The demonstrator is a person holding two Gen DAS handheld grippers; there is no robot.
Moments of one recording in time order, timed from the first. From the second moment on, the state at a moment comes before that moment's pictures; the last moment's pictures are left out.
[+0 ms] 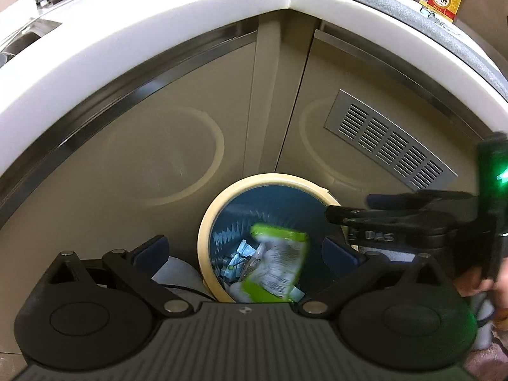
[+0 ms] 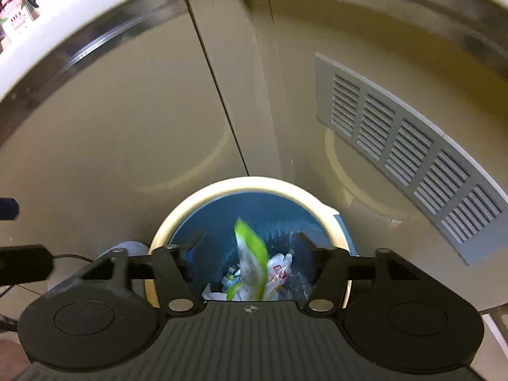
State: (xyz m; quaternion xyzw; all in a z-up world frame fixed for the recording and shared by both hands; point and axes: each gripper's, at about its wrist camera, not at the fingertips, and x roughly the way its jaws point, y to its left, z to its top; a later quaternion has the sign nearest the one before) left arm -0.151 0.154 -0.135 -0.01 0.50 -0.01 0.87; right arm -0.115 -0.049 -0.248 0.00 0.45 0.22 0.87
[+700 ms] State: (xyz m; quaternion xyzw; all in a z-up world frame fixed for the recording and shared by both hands) left arm -0.163 0.133 -0.117 0.03 0.48 -0.03 0.88; right arm -0.181 -0.101 -0.166 0.02 0.37 0.20 0.91
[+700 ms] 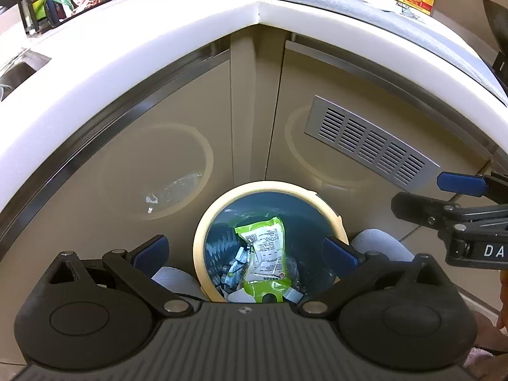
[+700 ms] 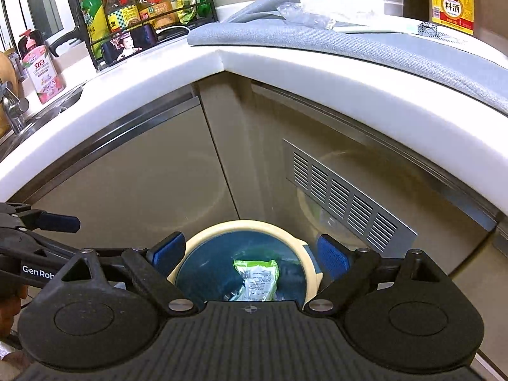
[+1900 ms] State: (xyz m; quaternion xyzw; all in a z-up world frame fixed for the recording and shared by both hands) left arm -0.170 0.139 -0.089 0.03 0.45 -0.02 0.89; right arm -0.182 -0.106 -0.148 0.01 0.30 0.19 0.94
